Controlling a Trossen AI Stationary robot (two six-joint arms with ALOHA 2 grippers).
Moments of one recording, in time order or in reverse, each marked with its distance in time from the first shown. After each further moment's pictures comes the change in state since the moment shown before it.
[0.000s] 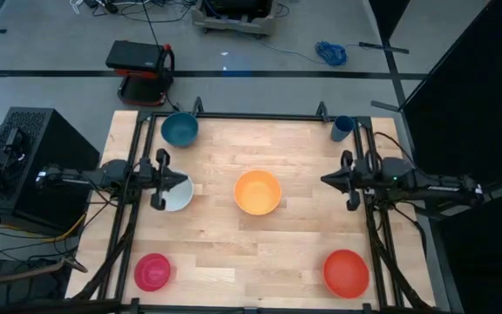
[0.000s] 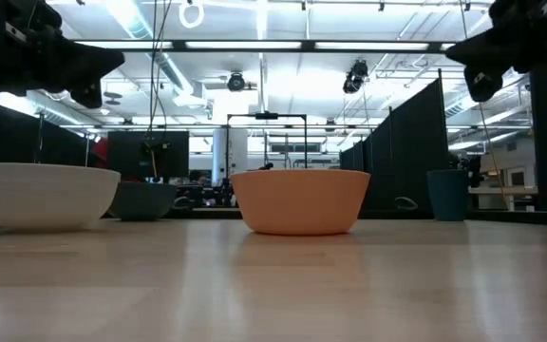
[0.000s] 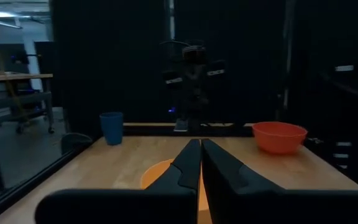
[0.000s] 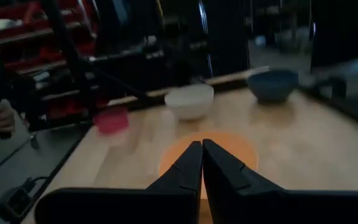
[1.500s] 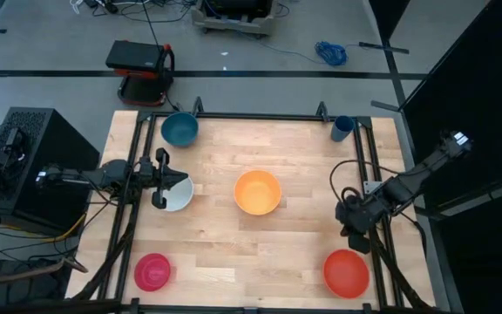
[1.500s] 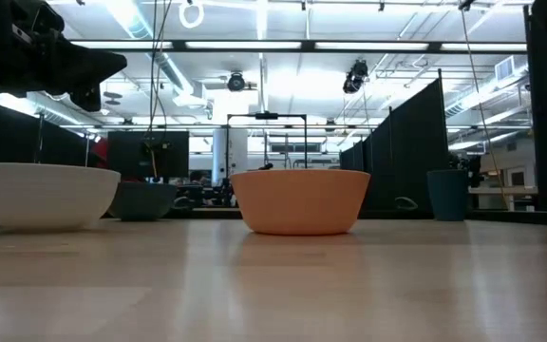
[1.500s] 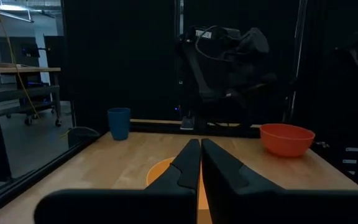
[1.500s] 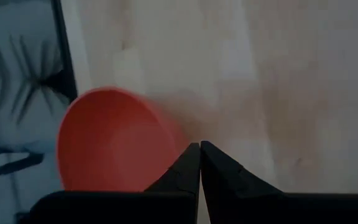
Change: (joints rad) left arm 0.000 0.000 0.000 -0.007 -0.056 -0.027; right arm 0.650 0.688 0.432 -0.737 -0.165 0.719
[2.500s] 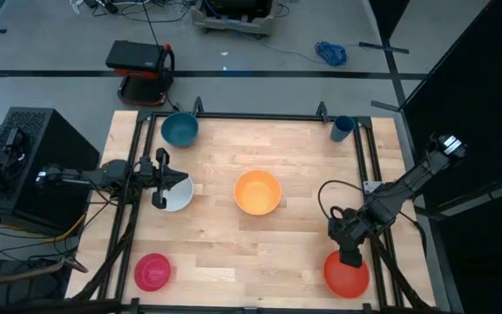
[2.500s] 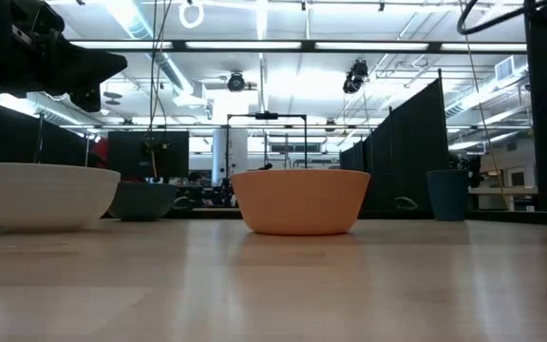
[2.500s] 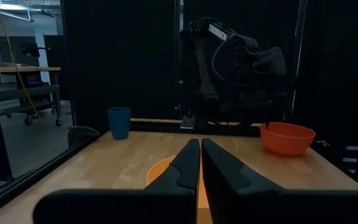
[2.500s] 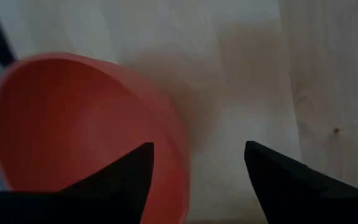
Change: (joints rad) left arm 0.000 0.000 0.000 -0.005 0.000 0.002; right arm 0.074 0.287 0.000 0.060 -0.051 0.092
